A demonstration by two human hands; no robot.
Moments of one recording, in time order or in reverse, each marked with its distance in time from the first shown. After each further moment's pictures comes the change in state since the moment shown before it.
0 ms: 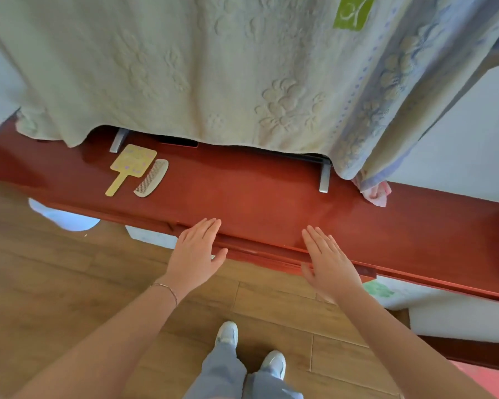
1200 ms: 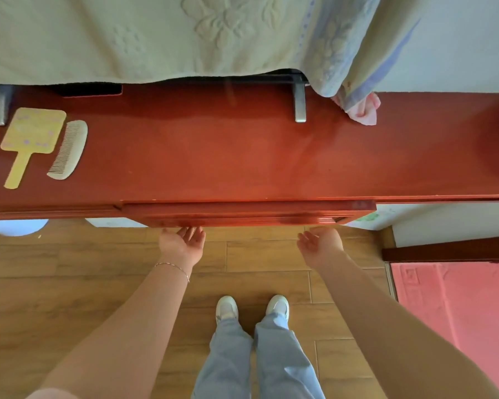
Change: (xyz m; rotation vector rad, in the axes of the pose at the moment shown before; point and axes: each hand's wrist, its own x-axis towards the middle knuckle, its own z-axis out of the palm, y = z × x) left_hand 0.032 -0.010 0.113 -1.928 0.078 -1.528; right_hand 0.004 0.012 0.123 2.091 0.356 1.576
